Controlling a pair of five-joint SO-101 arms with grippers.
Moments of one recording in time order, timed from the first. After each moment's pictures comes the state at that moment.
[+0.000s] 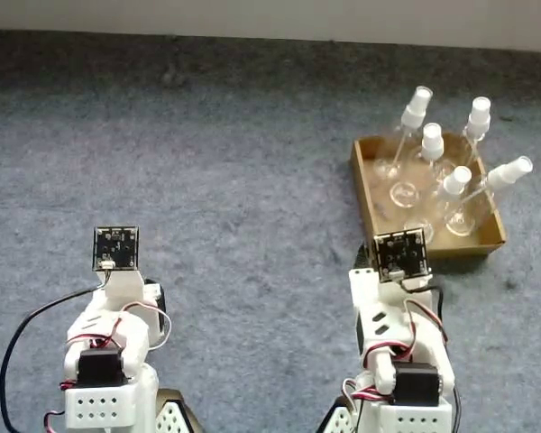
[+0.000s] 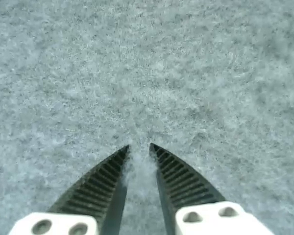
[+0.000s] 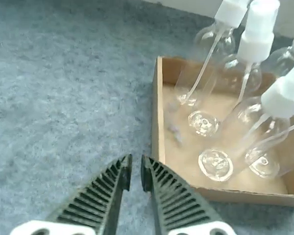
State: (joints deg) left arm -9.9 -104.2 95.9 67.6 4.5; right arm -2.6 -104.5 87.1 53.3 14.4
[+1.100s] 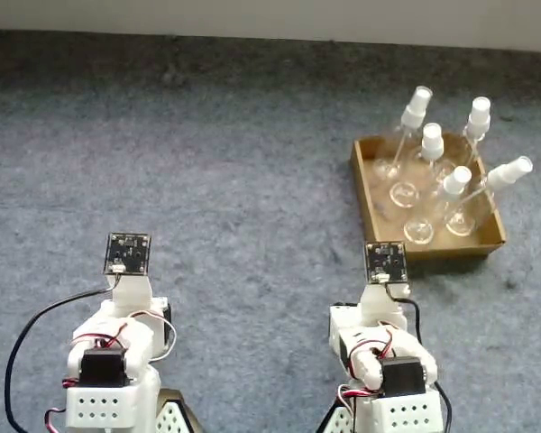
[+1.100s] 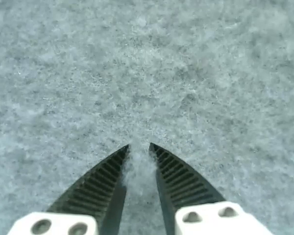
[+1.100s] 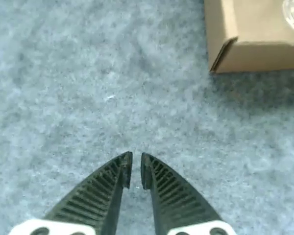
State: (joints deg) left arm -6.5 -104.2 95.9 75.5 4.5; right arm -9.9 -104.4 95.6 71.3 -2.6
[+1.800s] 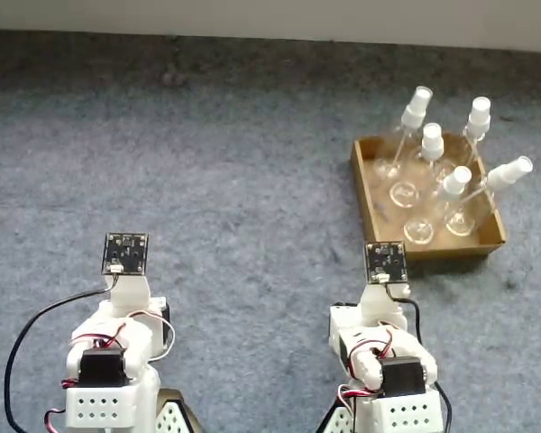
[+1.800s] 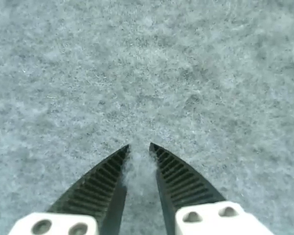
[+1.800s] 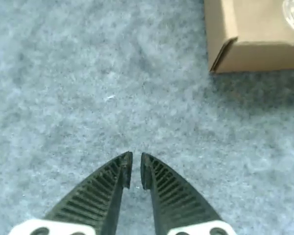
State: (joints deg) left arm -7.8 -104.2 95.9 75.5 4.5; right arm -9.9 -104.4 95.6 71.3 -2.6
